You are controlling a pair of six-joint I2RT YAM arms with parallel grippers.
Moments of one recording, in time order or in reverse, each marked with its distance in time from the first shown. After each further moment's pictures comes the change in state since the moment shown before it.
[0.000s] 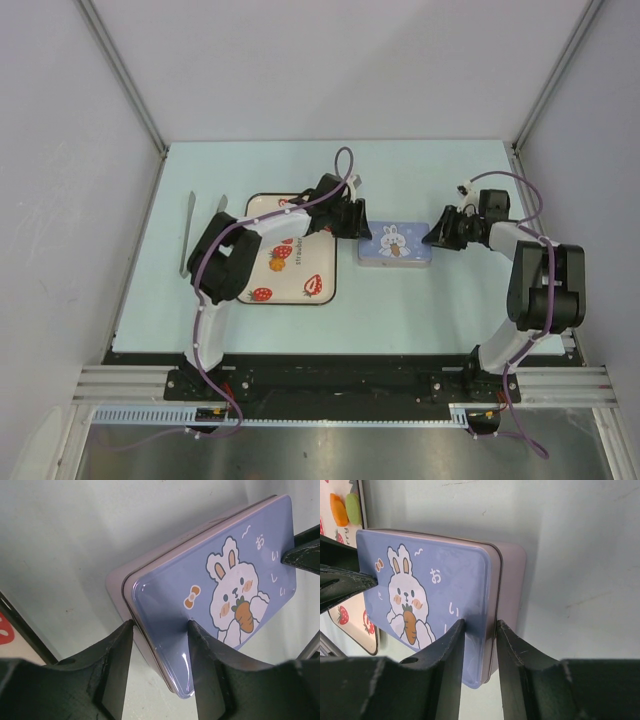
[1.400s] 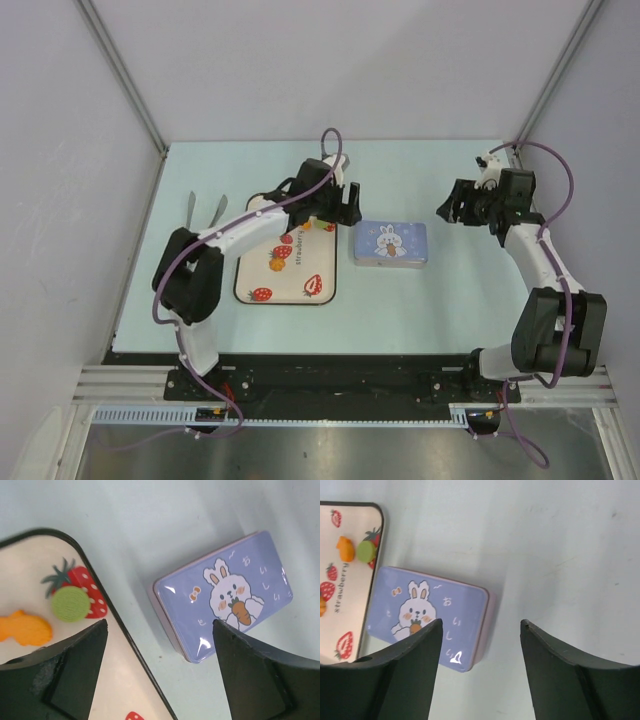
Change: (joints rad) left arm 0.021 -0.248 -0.070 -0.059 -0.194 0.201; right arm -0.011 -0.269 0.089 -0.073 0.145 -0.124
